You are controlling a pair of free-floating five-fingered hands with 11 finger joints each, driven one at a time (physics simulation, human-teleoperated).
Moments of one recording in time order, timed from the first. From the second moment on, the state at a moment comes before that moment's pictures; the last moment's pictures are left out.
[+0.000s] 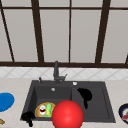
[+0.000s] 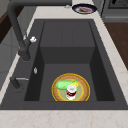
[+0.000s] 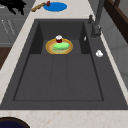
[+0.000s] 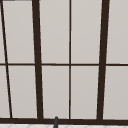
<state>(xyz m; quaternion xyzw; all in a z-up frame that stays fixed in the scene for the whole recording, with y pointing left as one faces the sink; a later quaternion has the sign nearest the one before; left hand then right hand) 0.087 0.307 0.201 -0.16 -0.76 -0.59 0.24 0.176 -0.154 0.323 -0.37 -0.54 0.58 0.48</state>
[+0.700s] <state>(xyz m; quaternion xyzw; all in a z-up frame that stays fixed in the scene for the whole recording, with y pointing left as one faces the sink) 0.087 0.307 0.201 -0.16 -0.76 -0.59 0.24 0.280 -0.112 0.353 -0.40 -0.57 0.56 0.45</state>
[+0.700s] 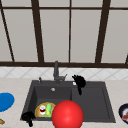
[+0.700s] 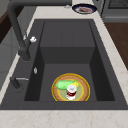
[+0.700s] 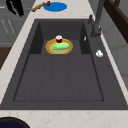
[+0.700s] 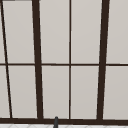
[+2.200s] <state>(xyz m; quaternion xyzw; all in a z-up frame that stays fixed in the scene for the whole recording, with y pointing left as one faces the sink) 0.087 0.307 0.201 -0.16 -0.76 -0.59 0.24 0.417 -0.041 0.381 -0.24 -0.43 0.65 0.57</state>
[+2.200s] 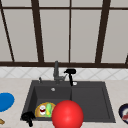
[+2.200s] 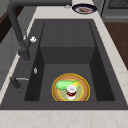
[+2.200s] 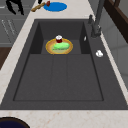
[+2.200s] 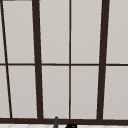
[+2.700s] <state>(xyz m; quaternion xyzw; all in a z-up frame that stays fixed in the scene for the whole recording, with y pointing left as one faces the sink) 0.087 0.307 0.201 -0.16 -0.76 -0.59 0.24 0.463 -0.033 0.353 -0.23 -0.42 0.66 0.58</state>
